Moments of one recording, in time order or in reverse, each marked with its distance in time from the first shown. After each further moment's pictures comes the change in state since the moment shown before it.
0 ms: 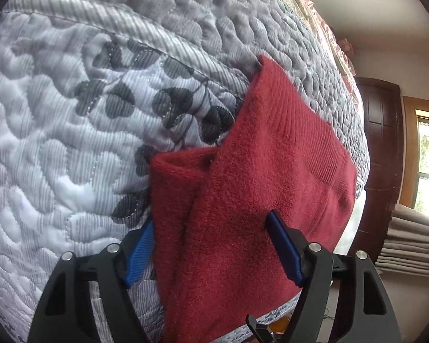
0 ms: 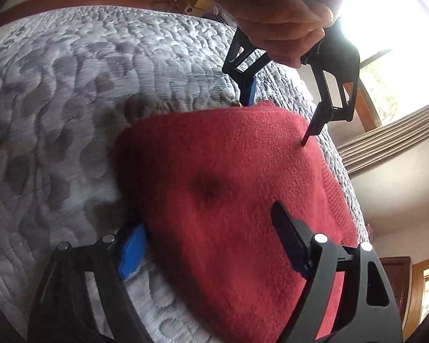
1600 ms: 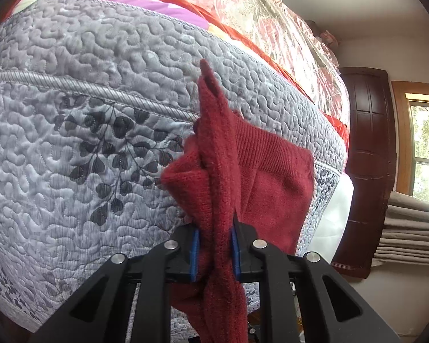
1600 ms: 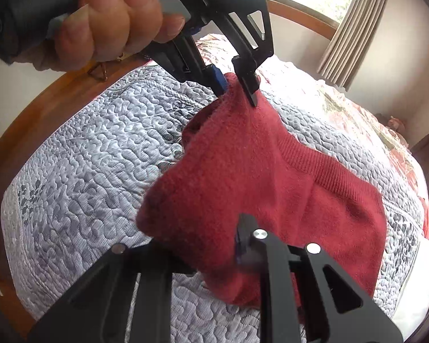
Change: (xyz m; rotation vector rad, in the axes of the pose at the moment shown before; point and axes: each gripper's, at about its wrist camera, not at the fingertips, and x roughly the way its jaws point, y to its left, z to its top) left arm -0.077 -0.120 -0.044 0.079 -0.044 0.047; right arm -0.093 -0.144 -0.006 0.633 0.033 0.165
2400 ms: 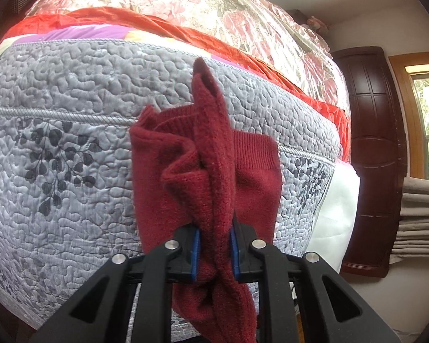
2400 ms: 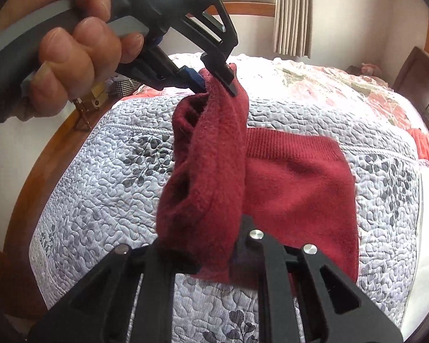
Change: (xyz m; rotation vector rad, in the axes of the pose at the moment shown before) left arm 0.044 -0.163 -0.032 0.101 -0.034 0.109; right arm -0.059 -0.135 -0.055 0.344 -0.064 0.051
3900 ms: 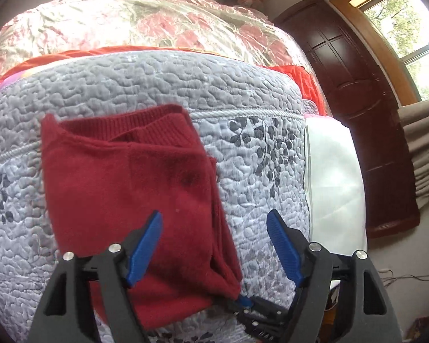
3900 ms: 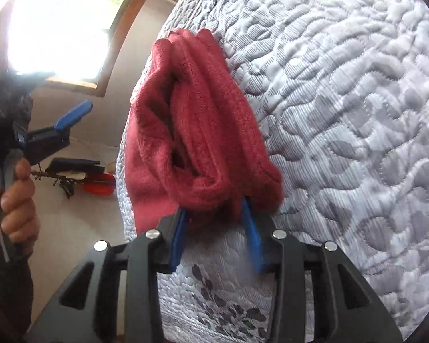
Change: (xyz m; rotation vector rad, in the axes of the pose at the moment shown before) left arm 0.093 -0.120 -0.077 0.328 -0.090 -0.014; right arm 0.042 -0.242 -0.157 0.790 0.150 0.412
